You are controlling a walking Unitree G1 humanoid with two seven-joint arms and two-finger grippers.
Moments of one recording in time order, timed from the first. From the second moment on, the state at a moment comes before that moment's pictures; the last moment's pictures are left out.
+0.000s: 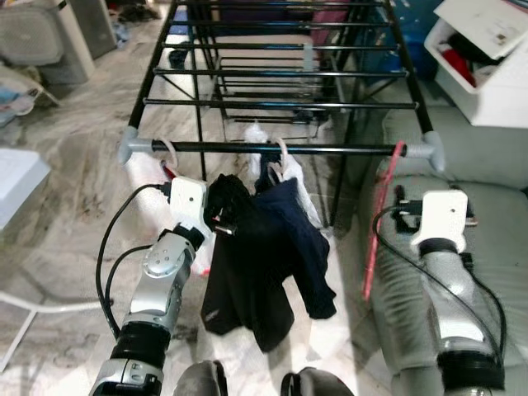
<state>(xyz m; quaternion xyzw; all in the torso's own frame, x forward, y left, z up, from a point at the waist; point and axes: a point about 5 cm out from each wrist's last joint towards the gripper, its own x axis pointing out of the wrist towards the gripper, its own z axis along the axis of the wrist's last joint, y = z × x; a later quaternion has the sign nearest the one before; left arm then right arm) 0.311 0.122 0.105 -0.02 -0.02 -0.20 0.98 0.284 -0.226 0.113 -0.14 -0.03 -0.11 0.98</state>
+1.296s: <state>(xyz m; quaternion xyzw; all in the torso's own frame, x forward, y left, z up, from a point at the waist) 0.311 0.115 0.103 -0.01 -0.01 -0.21 0.98 0.298 -0.270 0.088 -0.12 0.14 0.00 0.98</state>
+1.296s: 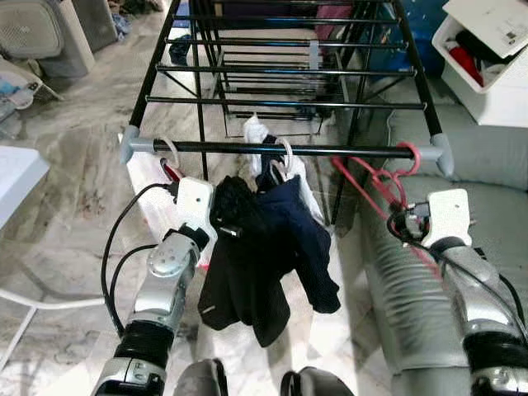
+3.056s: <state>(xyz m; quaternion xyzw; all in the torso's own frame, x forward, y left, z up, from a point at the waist) 0.311 0.116 0.101 0.03 0.01 -0.22 0.97 0.289 -0.301 0.092 -0.09 0.29 0.15 0.94</state>
